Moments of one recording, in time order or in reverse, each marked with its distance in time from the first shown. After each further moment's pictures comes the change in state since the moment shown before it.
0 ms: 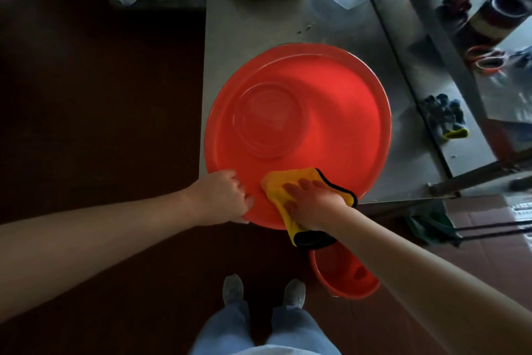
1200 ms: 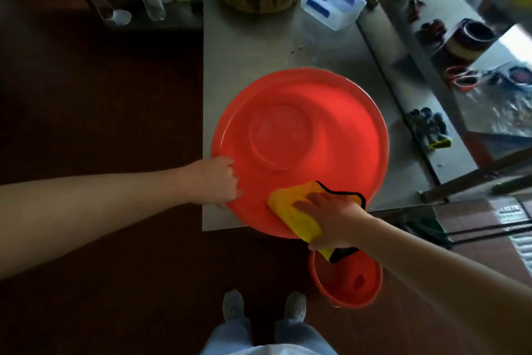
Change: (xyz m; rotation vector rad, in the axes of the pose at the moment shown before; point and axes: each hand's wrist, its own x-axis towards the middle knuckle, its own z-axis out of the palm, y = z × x) left_hand -0.017 -0.067 -0.009 0.077 -0.269 0.105; right_hand -0.038 0.021 -0.013 -0.260 0.038 -0.135
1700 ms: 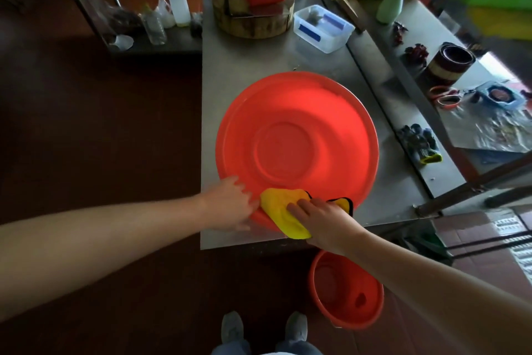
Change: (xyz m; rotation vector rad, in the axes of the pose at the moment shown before) left_hand 0.027 0.019 -0.014 -0.172 0.061 -0.225; right_hand -0.004 -0.005 -0.018 -0.146 0.251 -0.061
